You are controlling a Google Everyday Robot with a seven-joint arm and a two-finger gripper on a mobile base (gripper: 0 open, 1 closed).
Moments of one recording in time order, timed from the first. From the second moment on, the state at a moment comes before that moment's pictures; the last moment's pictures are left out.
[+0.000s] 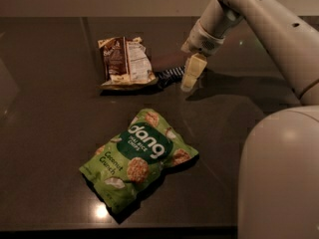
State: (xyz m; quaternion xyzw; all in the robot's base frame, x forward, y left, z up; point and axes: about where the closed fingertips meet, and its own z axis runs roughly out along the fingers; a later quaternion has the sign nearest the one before) arm 0.685 -0.085 0.853 -0.67 0.71 0.11 0.19
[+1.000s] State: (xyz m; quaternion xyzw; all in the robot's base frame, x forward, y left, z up) arm 0.694 -0.062 0.828 -0.68 0.71 0.11 0.17
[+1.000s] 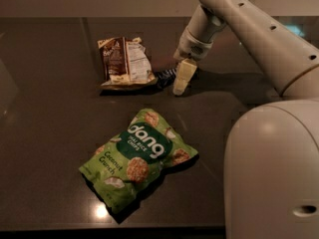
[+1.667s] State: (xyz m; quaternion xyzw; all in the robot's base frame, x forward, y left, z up) arm 0.688 -0.063 0.840 -0.68 0.71 0.12 0.17
